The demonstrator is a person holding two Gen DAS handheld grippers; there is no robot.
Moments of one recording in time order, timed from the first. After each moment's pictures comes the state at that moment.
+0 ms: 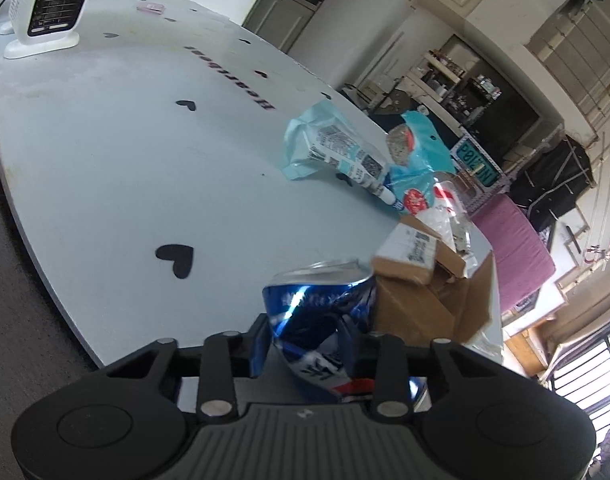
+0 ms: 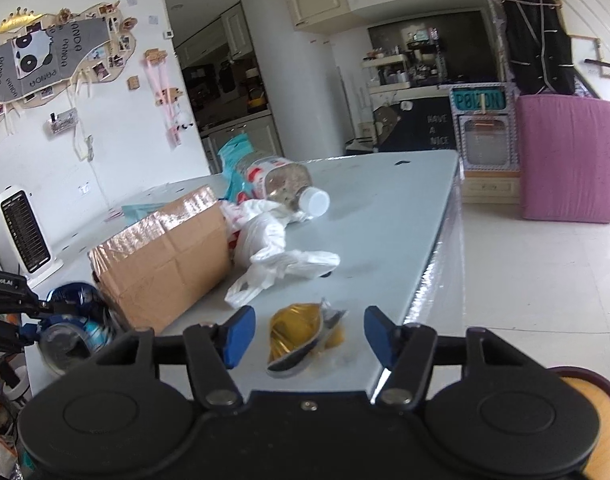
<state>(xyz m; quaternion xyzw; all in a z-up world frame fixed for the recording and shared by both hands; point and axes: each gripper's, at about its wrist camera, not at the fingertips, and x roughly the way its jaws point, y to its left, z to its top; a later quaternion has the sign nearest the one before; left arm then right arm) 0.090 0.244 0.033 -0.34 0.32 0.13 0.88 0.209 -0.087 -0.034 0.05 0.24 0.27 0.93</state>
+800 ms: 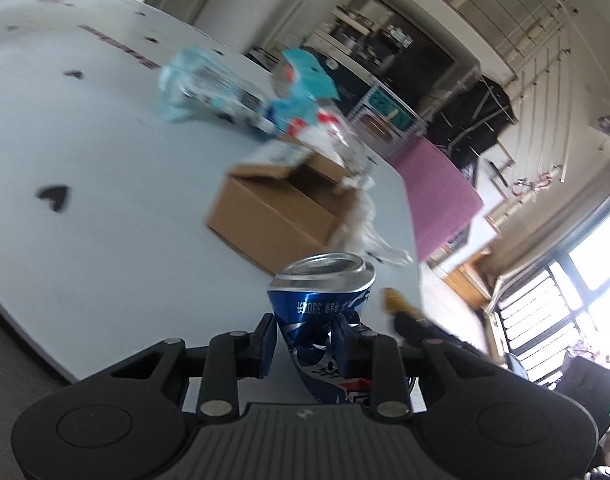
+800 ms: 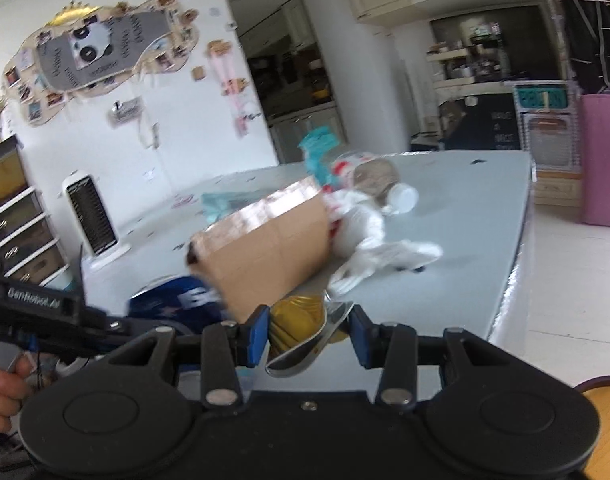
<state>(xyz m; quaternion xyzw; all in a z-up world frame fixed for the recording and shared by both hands) 0.092 0.179 0.032 -0.31 0.34 -0.02 0.89 0.181 -0.063 -0.021 0.05 0.24 0.37 0.90</state>
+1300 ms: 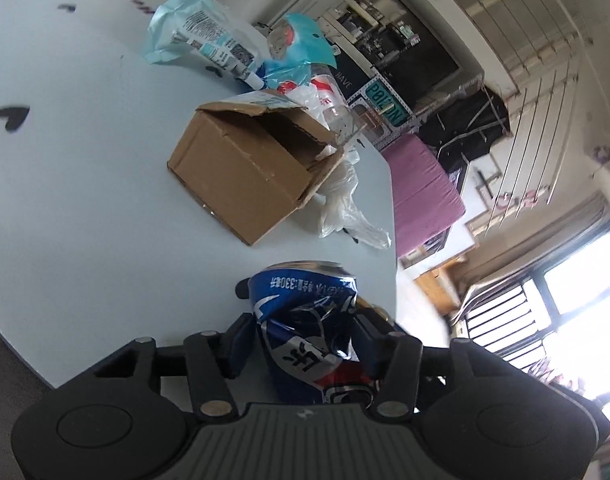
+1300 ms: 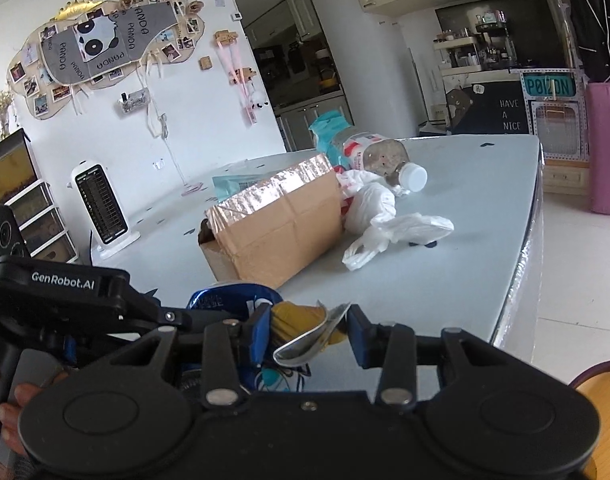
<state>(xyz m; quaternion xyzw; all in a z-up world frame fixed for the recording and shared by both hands) 0.111 0.165 0.003 -0.40 0.34 -0.04 0.85 0.172 -0.067 -0.030 0.06 0.25 0.38 0.89</state>
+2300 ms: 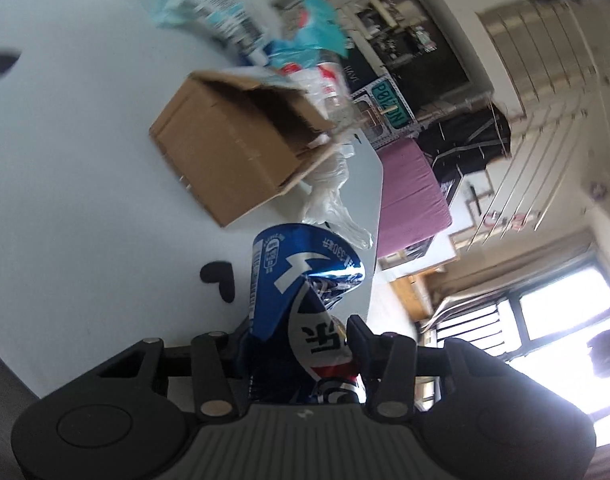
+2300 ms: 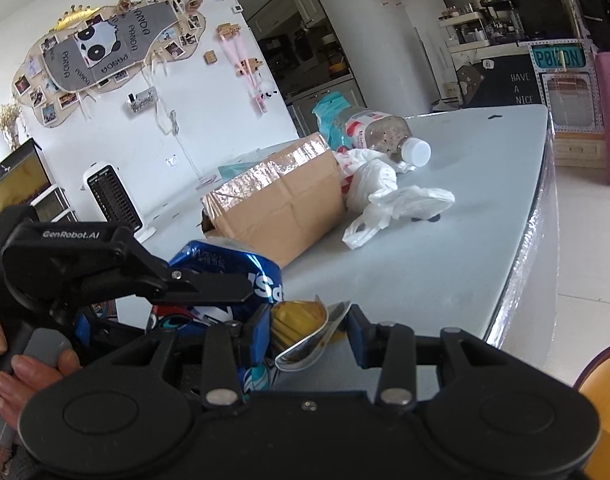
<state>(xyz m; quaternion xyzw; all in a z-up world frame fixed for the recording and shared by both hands) 0.131 0.153 0.001 -0.44 0.35 -0.05 0.83 0.180 -0.079 -0.042 0.08 0.28 0.40 0.87</state>
